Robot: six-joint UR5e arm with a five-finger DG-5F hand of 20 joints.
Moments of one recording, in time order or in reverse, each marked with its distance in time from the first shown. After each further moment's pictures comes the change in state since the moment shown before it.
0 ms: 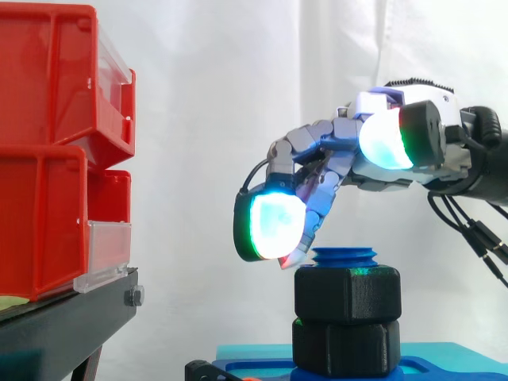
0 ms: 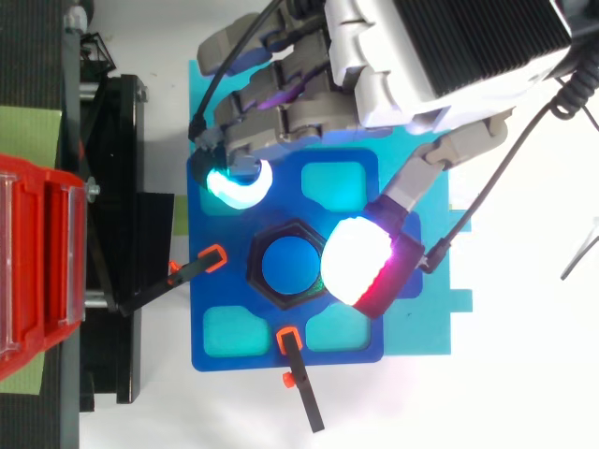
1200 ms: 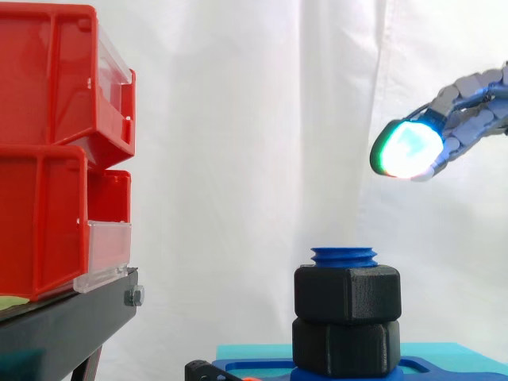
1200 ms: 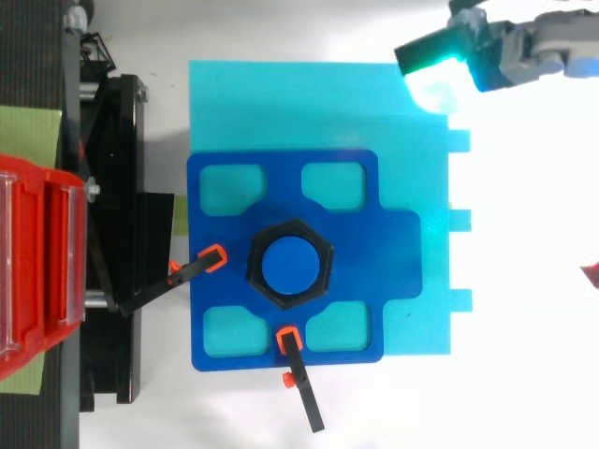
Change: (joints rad) arm 0.078 0.476 -0.601 0.072 0.420 -0.071
